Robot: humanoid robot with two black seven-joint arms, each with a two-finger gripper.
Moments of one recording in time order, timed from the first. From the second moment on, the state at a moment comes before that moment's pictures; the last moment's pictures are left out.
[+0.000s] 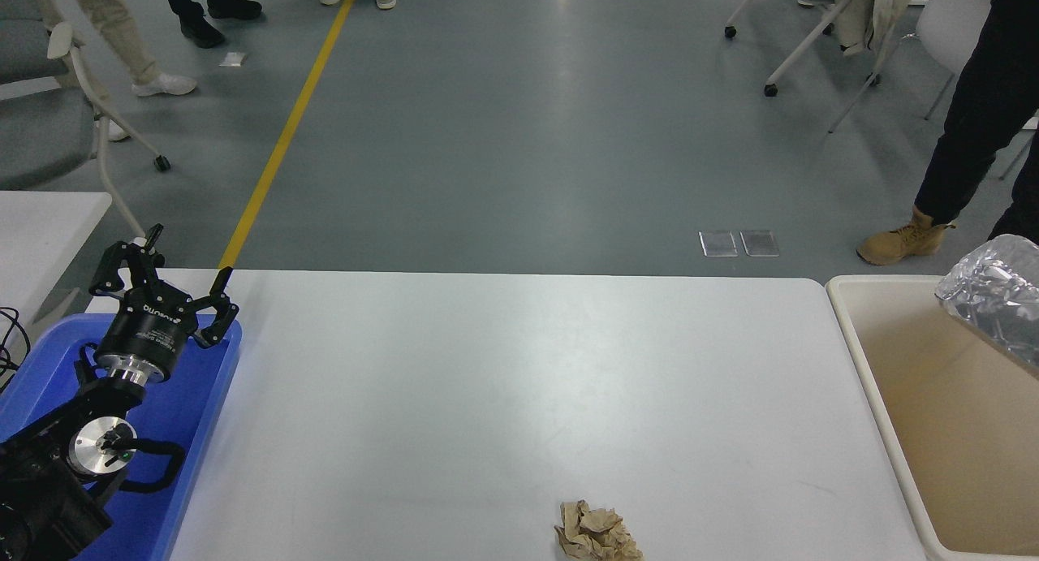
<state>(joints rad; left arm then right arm) -0.54 0.44 -0.74 -0.41 -0.02 -0.66 -0.59 0.69 -0.64 -0.28 -0.02 -0.45 0.34 0.38</state>
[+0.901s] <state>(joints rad) -0.54 0.44 -0.74 -0.41 -0.02 -0.66 -0.59 0.61 -0.50 -0.11 -0.03 -0.44 0.23 0.10</state>
